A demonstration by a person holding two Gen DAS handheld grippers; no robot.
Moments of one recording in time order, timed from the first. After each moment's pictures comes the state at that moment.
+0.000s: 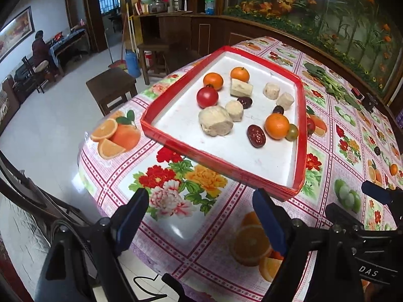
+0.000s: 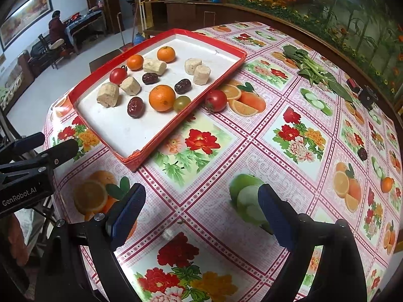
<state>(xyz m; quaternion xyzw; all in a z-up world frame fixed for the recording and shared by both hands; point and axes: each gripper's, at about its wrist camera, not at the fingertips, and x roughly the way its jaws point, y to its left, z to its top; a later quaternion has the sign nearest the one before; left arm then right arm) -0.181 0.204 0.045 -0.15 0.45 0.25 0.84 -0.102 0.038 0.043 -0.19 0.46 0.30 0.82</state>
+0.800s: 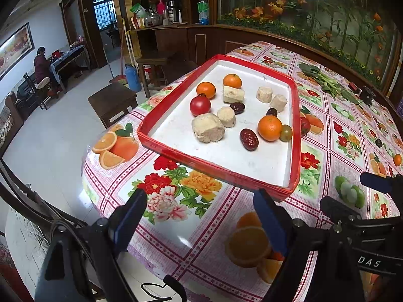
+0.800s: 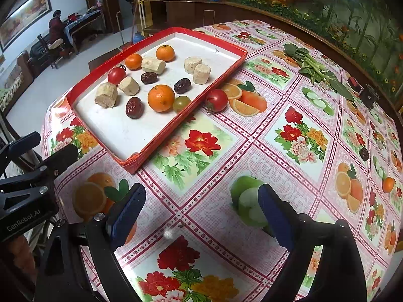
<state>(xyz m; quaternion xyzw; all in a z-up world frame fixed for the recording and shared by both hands) -0.181 0.187 0.051 -0.11 0.43 0.25 0.86 -0.096 0.041 0.041 -0.19 0.46 0.30 0.81</state>
